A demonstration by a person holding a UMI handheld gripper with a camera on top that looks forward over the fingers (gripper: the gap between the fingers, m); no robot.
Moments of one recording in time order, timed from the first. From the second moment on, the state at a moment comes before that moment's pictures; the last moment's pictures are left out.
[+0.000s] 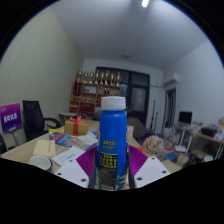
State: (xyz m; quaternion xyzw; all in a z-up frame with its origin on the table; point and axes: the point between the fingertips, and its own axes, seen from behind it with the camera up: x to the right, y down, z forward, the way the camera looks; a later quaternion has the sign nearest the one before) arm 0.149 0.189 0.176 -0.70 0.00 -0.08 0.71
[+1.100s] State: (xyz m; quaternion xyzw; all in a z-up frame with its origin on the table) arm 0.136 -0.054 0.119 -0.77 0.00 -0.01 0.64
